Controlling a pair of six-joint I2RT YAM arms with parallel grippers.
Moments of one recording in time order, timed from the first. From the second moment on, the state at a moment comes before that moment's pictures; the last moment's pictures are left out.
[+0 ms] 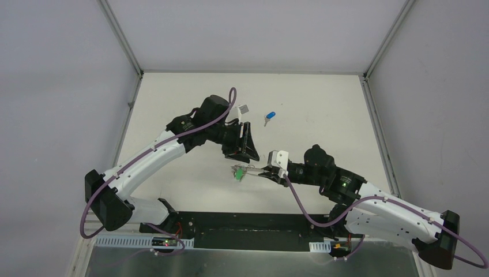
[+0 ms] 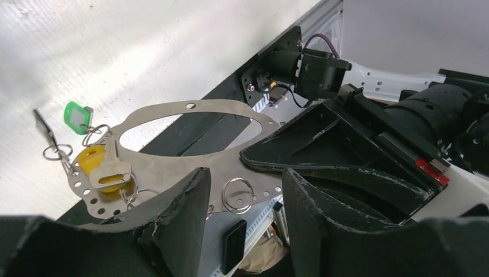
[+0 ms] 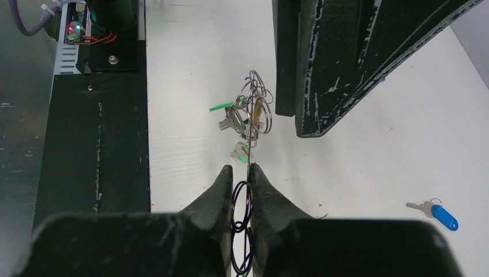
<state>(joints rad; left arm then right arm) -0.74 1.30 1.24 -0.65 0.57 -0.76 1.04 0.77 0.64 -0.17 -0.31 -0.32</state>
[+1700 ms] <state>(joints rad) -0.74 1.27 1.21 -0.62 0.61 -0.80 1.04 0.79 0.64 -0.17 -0.28 -0.29</state>
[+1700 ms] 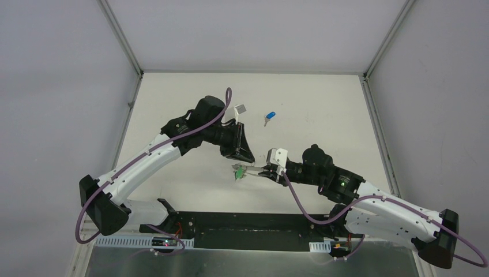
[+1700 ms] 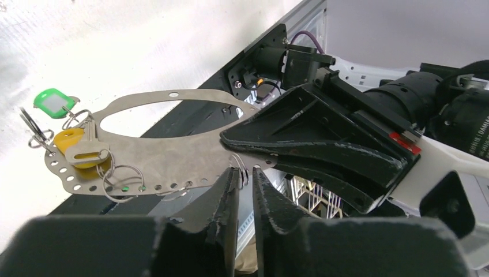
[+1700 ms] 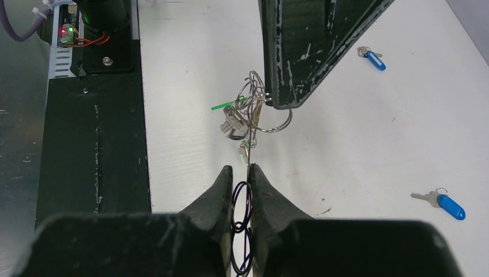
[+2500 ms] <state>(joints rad) -0.74 1.23 1.22 -0.64 0.54 -0.78 1.04 0.79 0.64 -0.17 -0.27 -0.29</state>
